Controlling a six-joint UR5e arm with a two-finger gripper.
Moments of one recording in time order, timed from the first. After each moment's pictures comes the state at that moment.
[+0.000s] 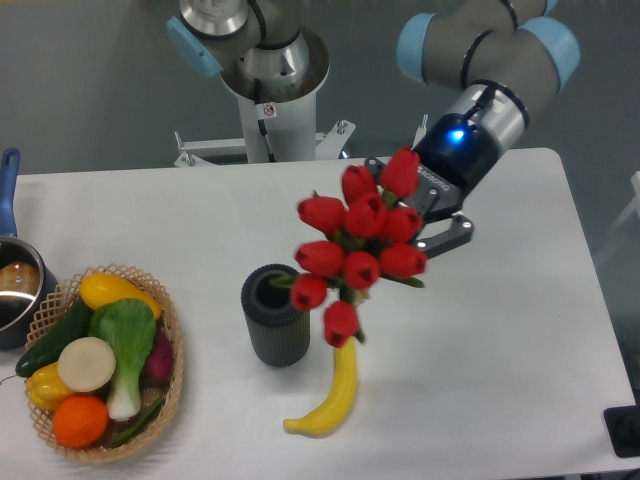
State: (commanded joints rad) arm 2.76 -1.83 -1.68 -0.87 0.04 1.27
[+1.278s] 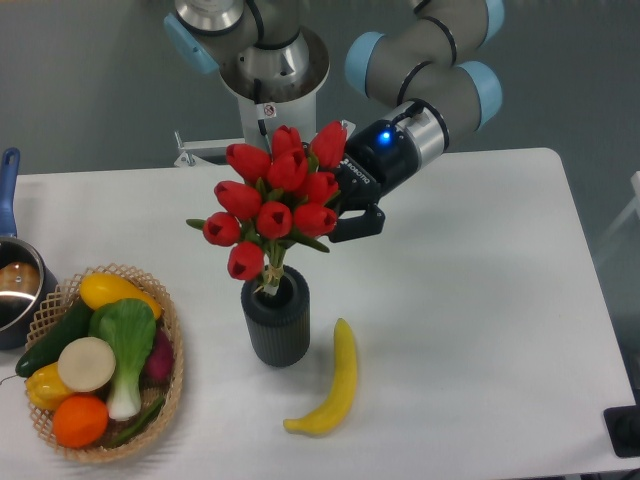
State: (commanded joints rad) arm 2.73 -1.76 -1.92 -0.85 -0.06 1.41
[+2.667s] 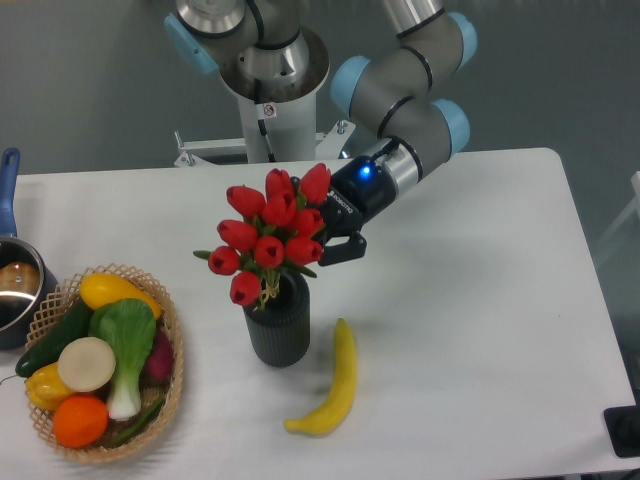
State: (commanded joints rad) arm 2.74 -1.87 -2.06 -0.85 -0.06 1.65
